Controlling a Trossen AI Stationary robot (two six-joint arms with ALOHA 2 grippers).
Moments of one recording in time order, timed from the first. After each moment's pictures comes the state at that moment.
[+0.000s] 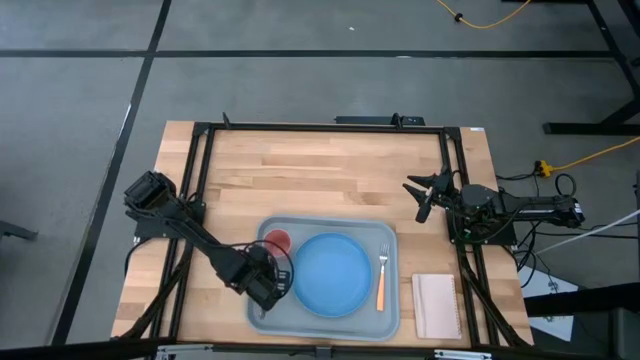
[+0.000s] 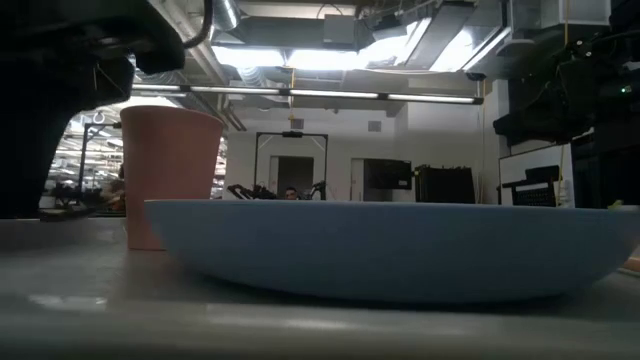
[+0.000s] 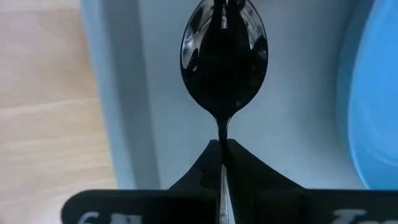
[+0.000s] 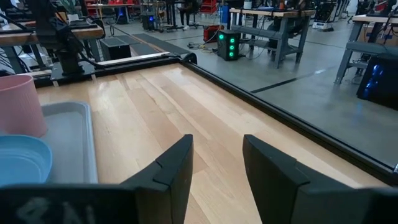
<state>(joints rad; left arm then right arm) -0.63 1.75 1.10 -0.68 -0.13 -2.17 0.03 0.09 0.07 -0.15 0.55 0.12</state>
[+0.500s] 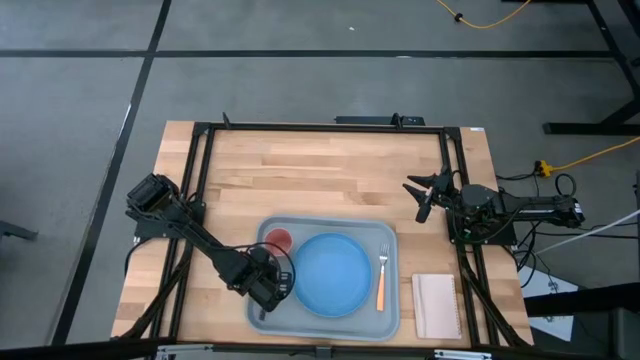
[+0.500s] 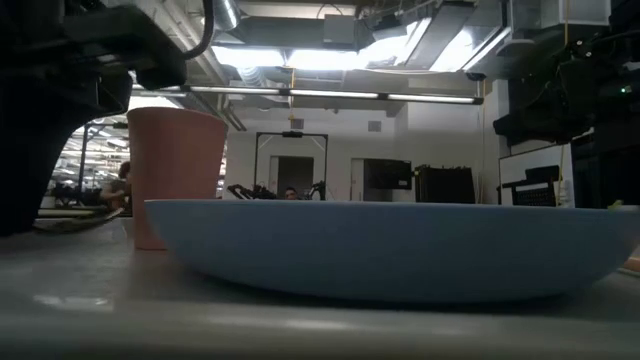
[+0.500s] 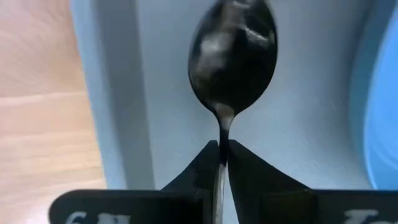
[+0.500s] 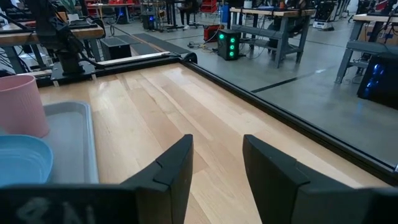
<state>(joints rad) -0.63 1.78 1.10 -0.65 -0.12 -2.19 0.03 0.09 0.07 -0.15 0.55 0.12</state>
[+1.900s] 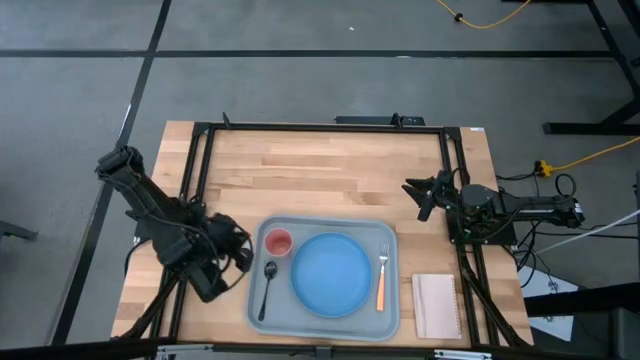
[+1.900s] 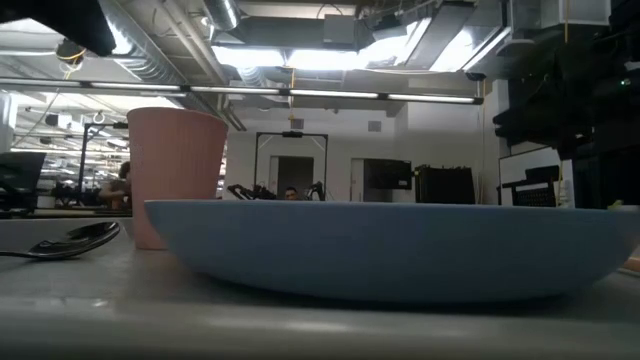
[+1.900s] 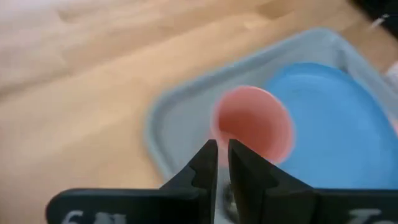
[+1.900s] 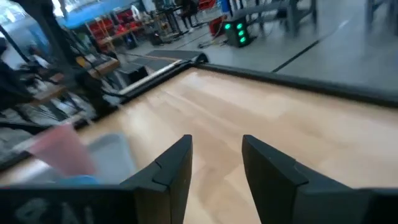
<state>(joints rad) -0.82 1.38 1.10 -1.20 -0.82 -1.87 0.03 0.09 0.07 -0.15 0.51 0.46</state>
